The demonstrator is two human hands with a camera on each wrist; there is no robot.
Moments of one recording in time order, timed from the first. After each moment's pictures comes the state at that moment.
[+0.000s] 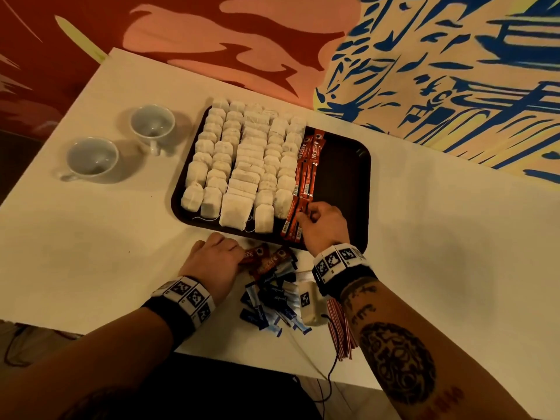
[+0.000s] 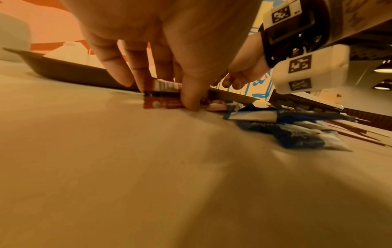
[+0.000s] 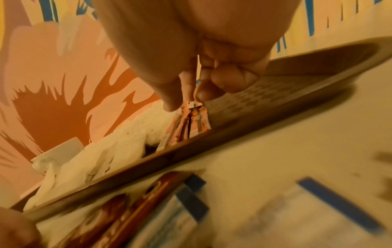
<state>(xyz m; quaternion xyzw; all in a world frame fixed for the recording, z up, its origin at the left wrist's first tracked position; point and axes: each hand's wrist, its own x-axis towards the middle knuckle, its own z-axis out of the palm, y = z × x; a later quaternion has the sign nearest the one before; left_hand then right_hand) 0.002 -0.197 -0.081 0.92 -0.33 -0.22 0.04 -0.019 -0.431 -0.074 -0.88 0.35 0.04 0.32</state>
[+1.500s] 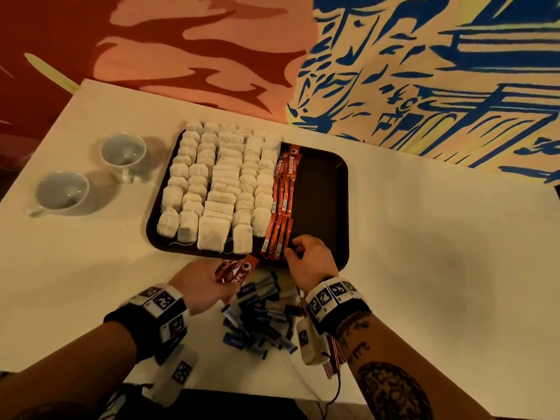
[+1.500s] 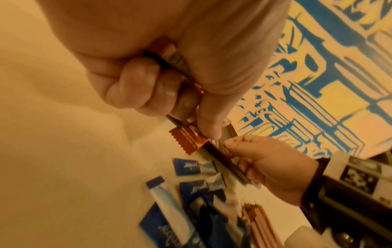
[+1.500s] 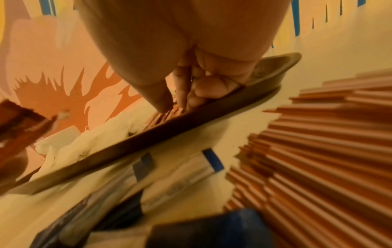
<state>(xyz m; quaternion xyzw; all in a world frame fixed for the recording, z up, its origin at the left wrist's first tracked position) 0.019 -0.218 -0.050 0.87 -0.17 -0.41 0.23 -0.056 -0.438 -0.070 -0.87 0.33 0.10 0.35</state>
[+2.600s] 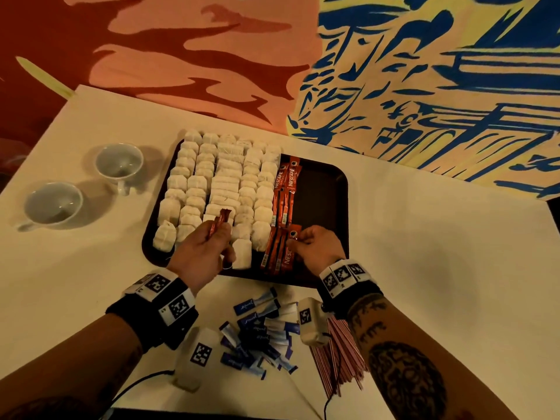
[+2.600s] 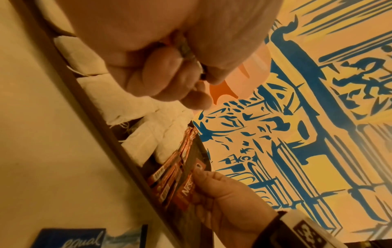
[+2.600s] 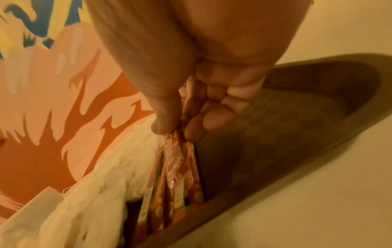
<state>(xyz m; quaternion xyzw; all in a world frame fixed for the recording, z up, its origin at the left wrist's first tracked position) 0.059 -0.250 -0.033 0.73 0.07 -0.31 0.60 -0.008 -0.477 -0.075 -0.82 0.38 0.11 0.41</state>
